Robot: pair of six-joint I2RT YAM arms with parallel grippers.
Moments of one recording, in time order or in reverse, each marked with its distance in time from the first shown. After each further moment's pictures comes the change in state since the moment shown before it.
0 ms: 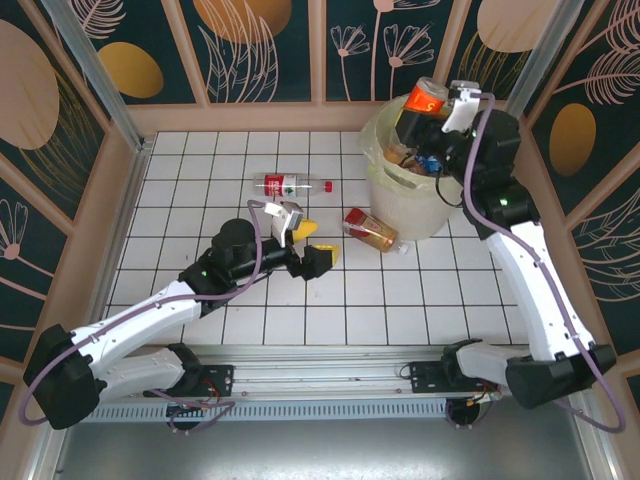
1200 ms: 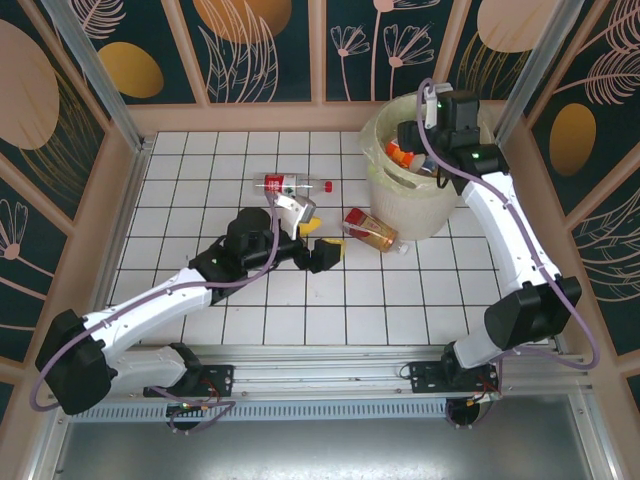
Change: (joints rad) left arm 0.000 0.109 0.106 -0.125 -0.045 0.053; right arm -0.037 0.288 0.175 -0.272 0.270 -0.351
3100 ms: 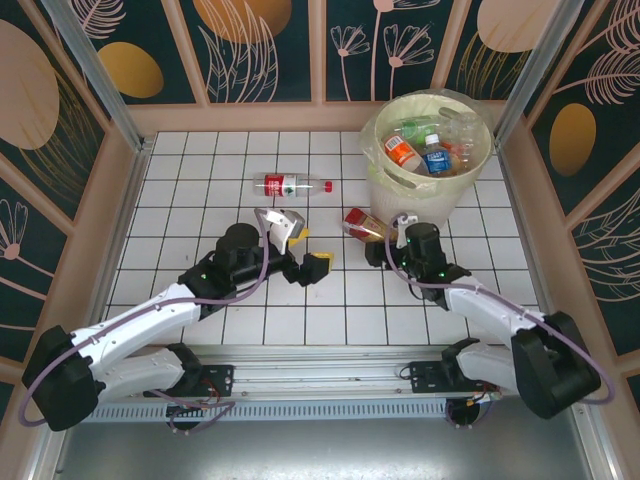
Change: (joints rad) left arm 0.000 -0.121 -0.141 0.024 -0.036 0.063; right arm 0.208 -0.345 -1.168 0.682 -0.137 0.277
